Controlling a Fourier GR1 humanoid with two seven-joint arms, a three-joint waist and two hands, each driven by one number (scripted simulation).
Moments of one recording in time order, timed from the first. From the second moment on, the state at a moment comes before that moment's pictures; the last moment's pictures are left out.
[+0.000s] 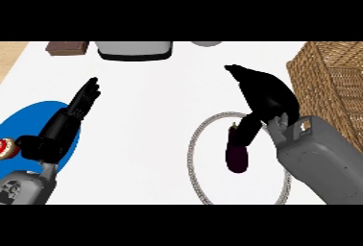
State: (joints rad) left arm -0.19 0.50 -0.27 -1.54 0.25 0.10 -0.05; right arm -0.72 -0.46 0.53 -1.60 0.31 0.28 0.96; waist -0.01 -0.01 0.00
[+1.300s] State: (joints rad) left arm -0.18 0.44 -0.21 -1.57 0.19 0.05 -0.03; right arm -0.50 -0.55 0.42 -1.85 0.17 0.36 1.01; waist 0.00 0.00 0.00
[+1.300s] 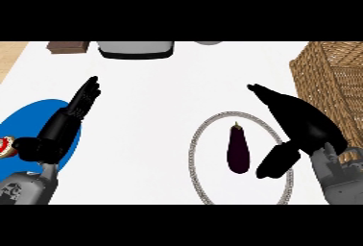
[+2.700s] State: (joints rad) left arm -0.15 0.29 -0.07 -1.58 0.04 -0.09 0.00; right arm -0.31 -0.26 0.35 -1.68 0.63 0.37 0.73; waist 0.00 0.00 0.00
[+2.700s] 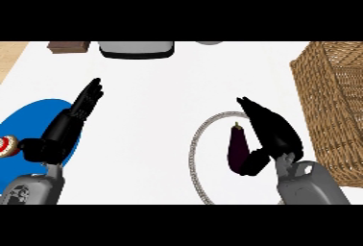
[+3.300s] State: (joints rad) left arm -0.17 0.26 -0.01 -1.58 0.00 -0.15 0.00; right arm -0.31 -0.17 0.34 -1.56 0.77 0.39 0.68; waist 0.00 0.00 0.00
